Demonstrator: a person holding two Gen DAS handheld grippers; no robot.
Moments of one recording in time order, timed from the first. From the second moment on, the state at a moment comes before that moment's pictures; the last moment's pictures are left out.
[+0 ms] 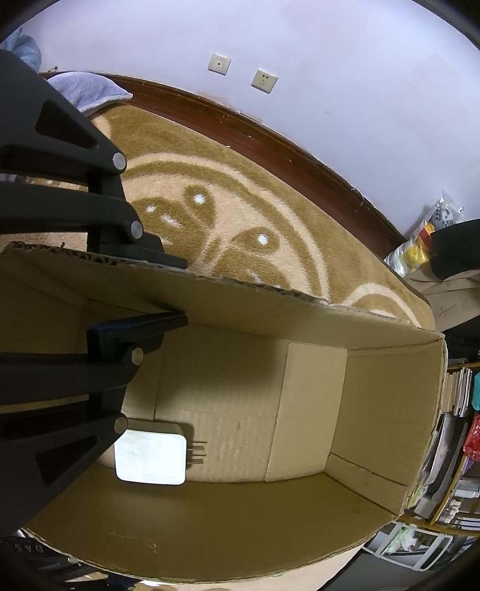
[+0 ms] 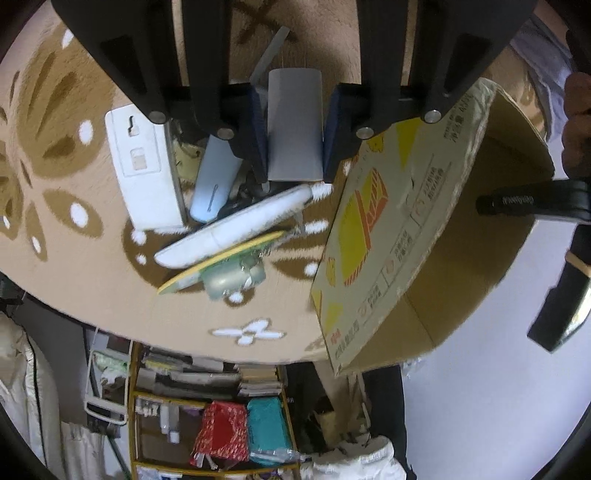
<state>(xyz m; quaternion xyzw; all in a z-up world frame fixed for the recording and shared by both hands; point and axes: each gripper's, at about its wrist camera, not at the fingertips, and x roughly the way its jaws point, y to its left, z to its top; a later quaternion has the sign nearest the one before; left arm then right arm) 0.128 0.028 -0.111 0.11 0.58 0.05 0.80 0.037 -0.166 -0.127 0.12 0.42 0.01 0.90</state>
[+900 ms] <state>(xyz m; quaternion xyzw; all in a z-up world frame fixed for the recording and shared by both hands) 0.126 0.027 -0.109 0.11 0.58 0.06 0.81 0.061 -0.147 -0.016 0.12 0.22 0.05 0.97</state>
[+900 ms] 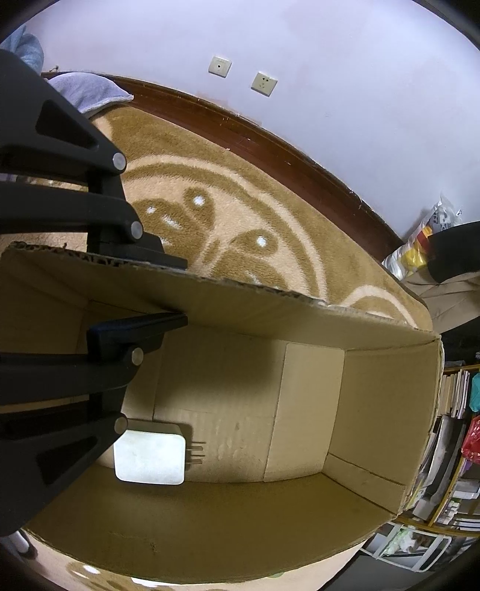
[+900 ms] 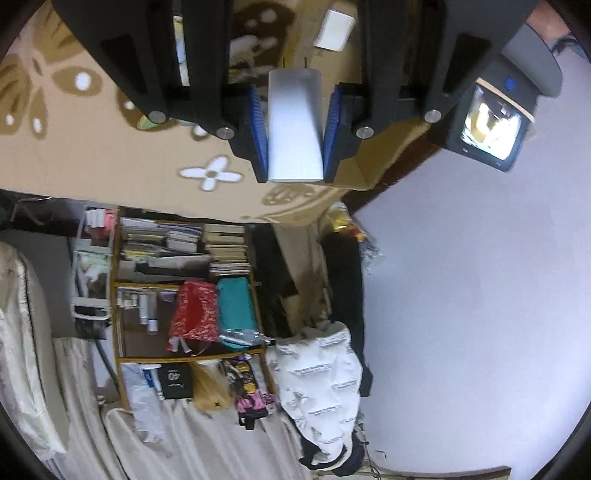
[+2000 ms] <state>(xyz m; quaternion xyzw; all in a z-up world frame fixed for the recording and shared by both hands) 0.127 0.029 -0.112 0.11 0.58 0.06 0.81 0.093 -0.121 -0.079 0.13 0.32 0.10 0.93</state>
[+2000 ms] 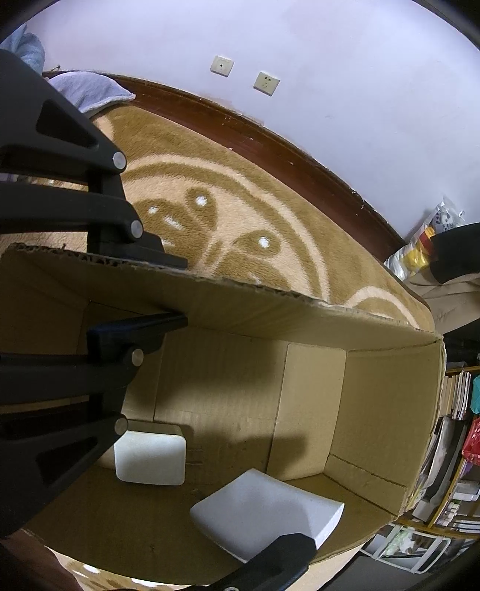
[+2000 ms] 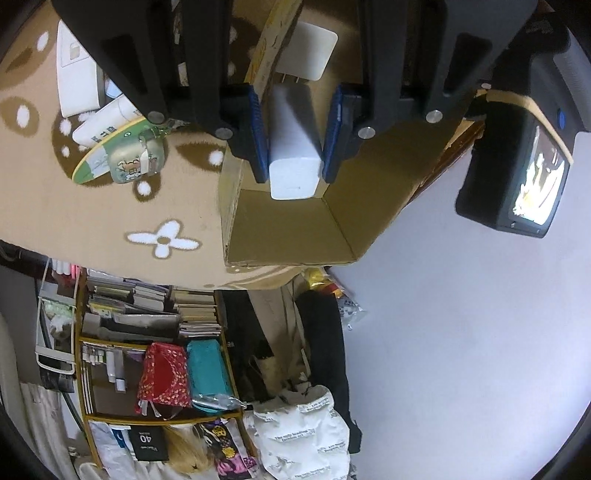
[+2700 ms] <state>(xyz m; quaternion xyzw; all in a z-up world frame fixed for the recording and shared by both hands) 0.128 0.027 -0.111 0.12 0.58 0.06 0.80 0.067 -0.180 -0.053 0.14 0.29 0.01 0.95</state>
